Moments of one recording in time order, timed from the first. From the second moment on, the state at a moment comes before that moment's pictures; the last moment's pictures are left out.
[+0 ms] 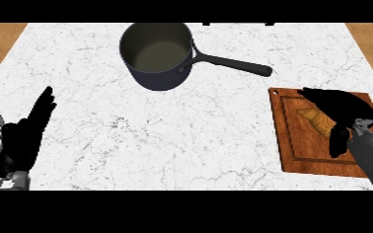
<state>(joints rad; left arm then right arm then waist) 0.03 0.39 0.03 -1.53 0.00 0.12 0.13 -0.34 -0.60 0.21 -1.29 0.92 0.61 0.12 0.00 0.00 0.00</state>
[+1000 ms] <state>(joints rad) 0.03 0.32 0.07 -1.54 -0.07 0.07 0.13 -0.38 -0.35 0.24 -1.32 1.07 0.60 0.11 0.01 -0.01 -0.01</state>
